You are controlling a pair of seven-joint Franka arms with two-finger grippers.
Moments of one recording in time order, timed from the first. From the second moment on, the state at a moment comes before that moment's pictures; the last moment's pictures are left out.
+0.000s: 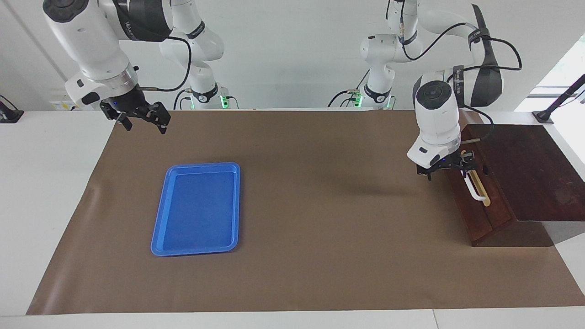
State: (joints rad) left arm -0.08 0.15 -0.11 -1.88 0.58 2.01 -0.13; right arm -0.01 0.00 0.01 -1.63 -0.03 1.54 0.15
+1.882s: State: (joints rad) left arm -0.15 0.21 -0.12 -1.92 0.35 2.16 -0.47; right arm 0.06 0.23 0.02 -1.51 0.33 1.65 1.20
